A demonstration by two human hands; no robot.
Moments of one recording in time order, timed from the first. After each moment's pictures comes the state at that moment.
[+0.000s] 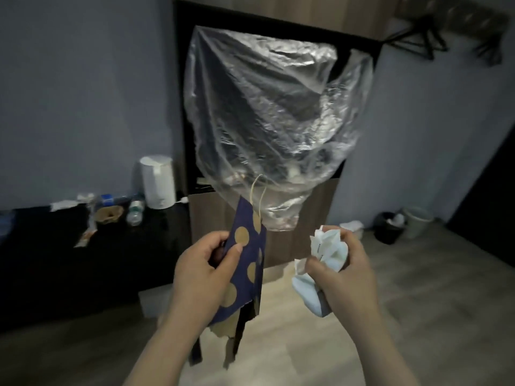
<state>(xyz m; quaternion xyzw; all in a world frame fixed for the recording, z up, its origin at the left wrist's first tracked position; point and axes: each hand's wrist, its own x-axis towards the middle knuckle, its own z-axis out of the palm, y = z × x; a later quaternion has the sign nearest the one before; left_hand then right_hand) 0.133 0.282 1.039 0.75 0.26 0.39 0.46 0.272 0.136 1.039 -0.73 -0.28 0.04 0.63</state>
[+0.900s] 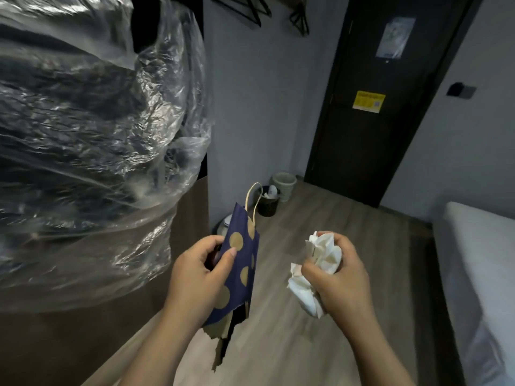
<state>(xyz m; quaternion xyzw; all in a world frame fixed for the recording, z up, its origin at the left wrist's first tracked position) 0.586 0.317 1.019 0.81 0.02 0.20 0.55 0.607 0.107 1.022 -0.80 0.00 -0.13 0.59</state>
